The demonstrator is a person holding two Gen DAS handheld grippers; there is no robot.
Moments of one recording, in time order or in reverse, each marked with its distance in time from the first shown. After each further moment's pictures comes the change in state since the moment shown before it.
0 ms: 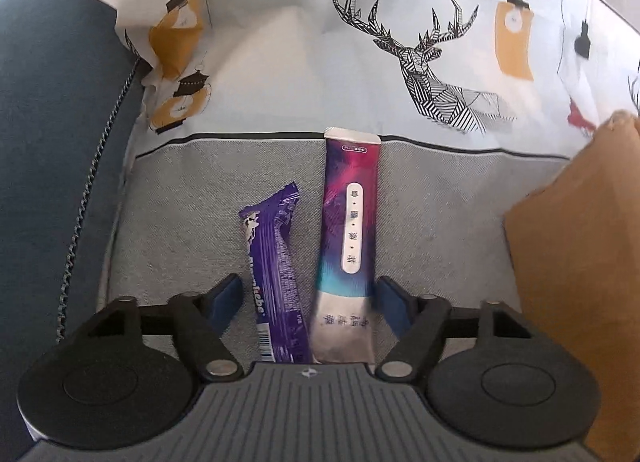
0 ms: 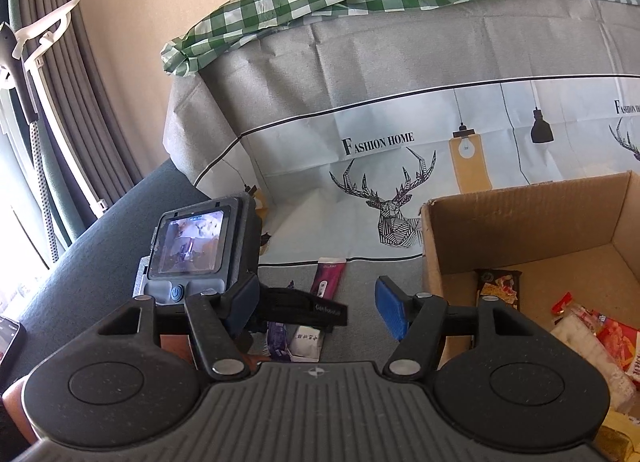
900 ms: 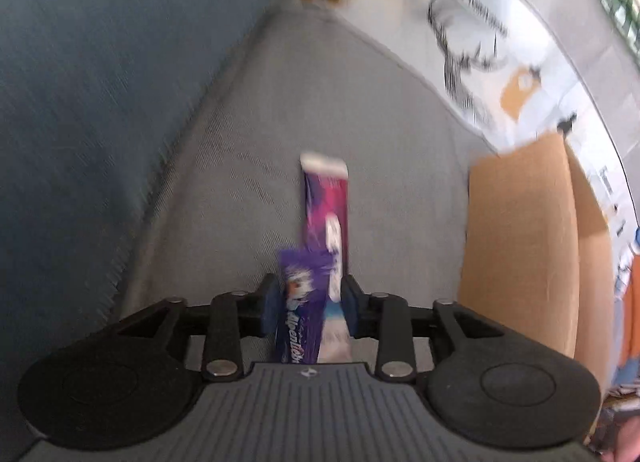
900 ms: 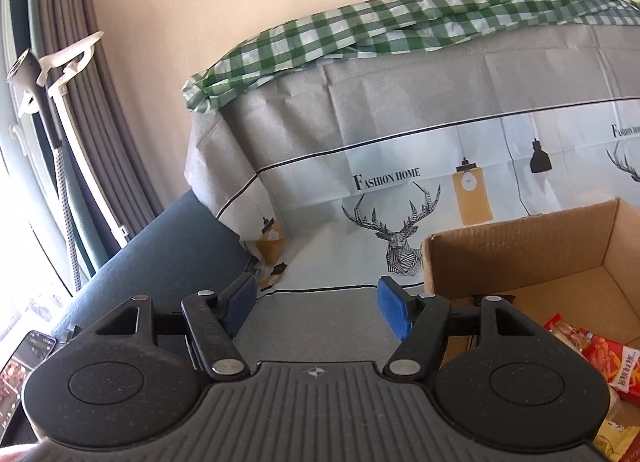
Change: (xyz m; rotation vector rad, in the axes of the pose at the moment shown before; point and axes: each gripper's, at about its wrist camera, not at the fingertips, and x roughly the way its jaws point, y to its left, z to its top) left arm -0.099 0.081 -0.121 -0.492 0.083 -0.211; right arm -0.040 0.006 0.005 0.010 -0.094 0.037
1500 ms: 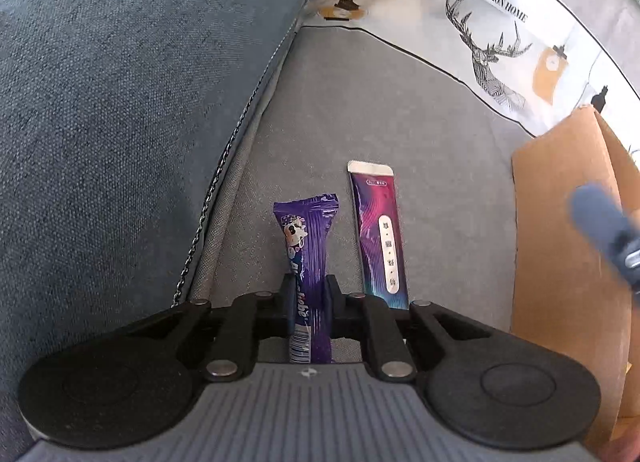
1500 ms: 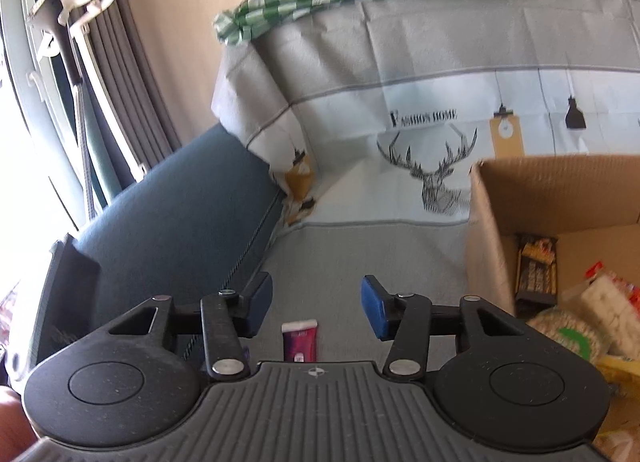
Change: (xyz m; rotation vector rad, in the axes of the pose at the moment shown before) left arm -0.014 -0.002 -0.016 0.102 -0.041 0.188; right arm 0.027 0.032 -0.053 -0.057 0.148 0.057
